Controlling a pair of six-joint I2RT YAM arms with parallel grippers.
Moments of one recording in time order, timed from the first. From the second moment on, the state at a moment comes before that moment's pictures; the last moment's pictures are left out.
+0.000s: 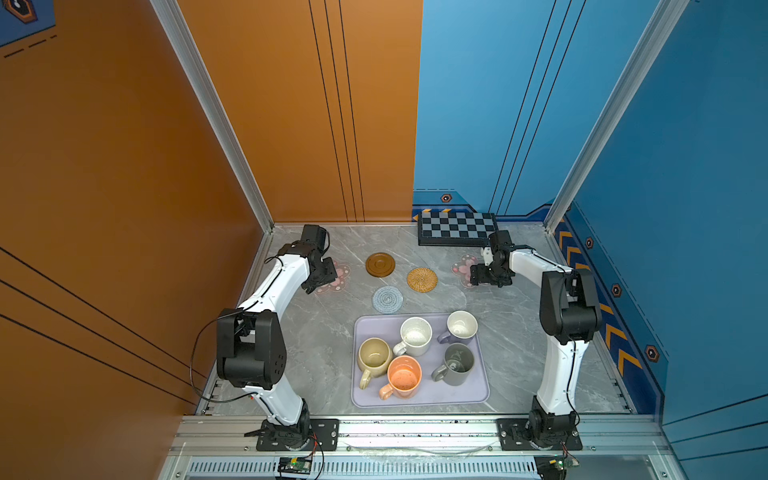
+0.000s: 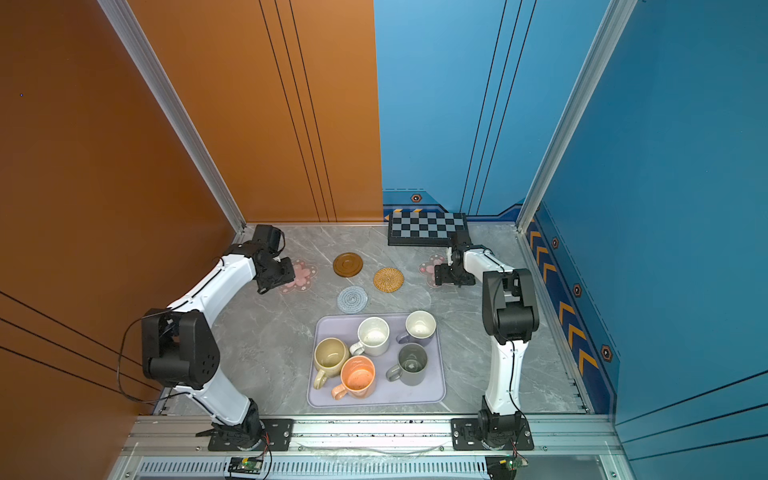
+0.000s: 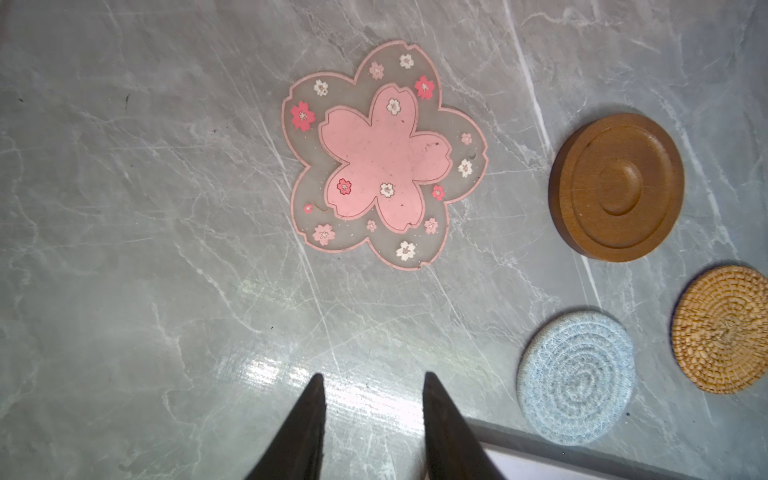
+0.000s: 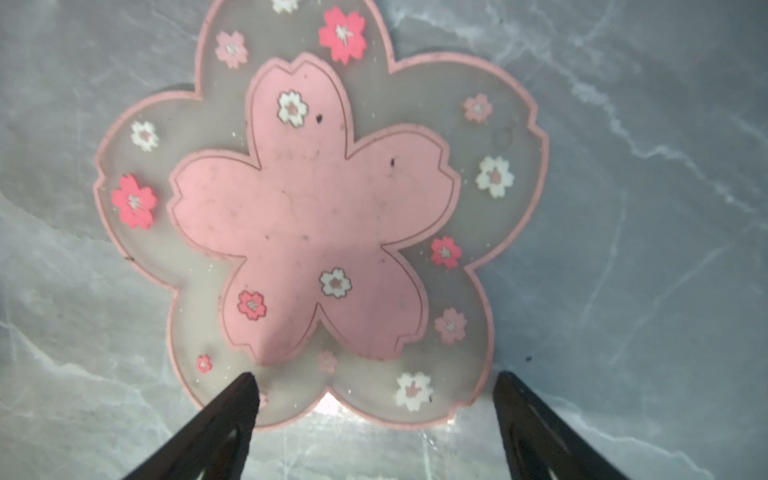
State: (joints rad) left arm -0.09 1.67 1.37 -0.84 -0.07 -0.47; right arm 0.09 2.07 1.48 -0.63 -0.05 0.07
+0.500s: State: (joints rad) left arm -0.09 1.65 1.34 -0.84 -0.07 -0.47; right arm 0.16 2.03 1.47 -0.66 -0.04 0.08
